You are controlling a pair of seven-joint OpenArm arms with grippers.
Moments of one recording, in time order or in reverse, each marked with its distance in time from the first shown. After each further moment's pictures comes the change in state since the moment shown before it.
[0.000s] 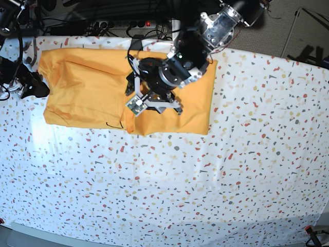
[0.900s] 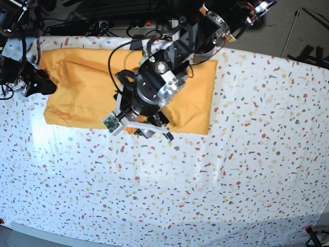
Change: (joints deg) left arm -7.5 3.9 4.5 6.9 17.5 5.8 19.1; right arm 0.8 -0.9 -0.3 0.0 4.1 0.0 -8.1
